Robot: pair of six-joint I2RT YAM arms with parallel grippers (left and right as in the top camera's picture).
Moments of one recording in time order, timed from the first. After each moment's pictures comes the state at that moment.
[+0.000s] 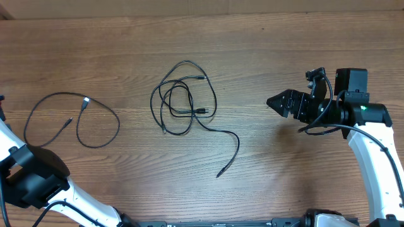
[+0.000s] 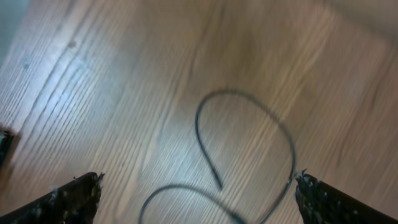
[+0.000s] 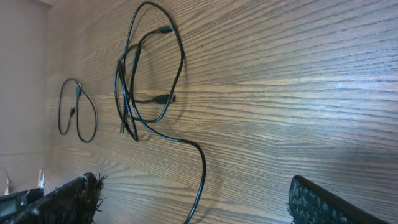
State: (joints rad) left arm 0.69 2.04 2.25 -1.65 -0.32 -1.36; right arm -0.09 1.35 1.04 -0.79 -0.67 0.17
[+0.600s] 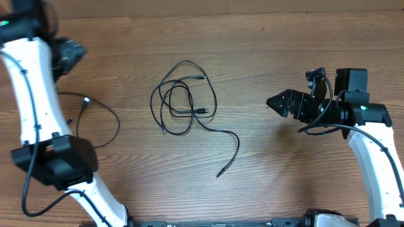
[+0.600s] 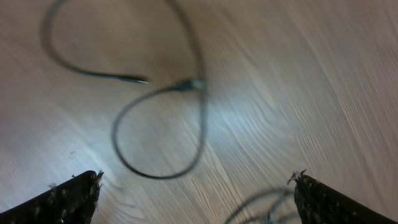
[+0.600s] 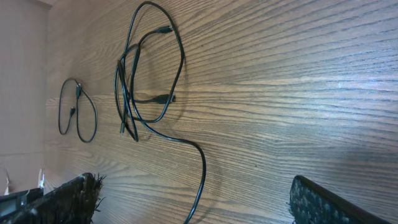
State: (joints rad) left arm 0.26 2.04 2.25 -1.53 -0.14 -0.75; right arm -0.09 1.35 1.04 -0.79 -0.67 0.17
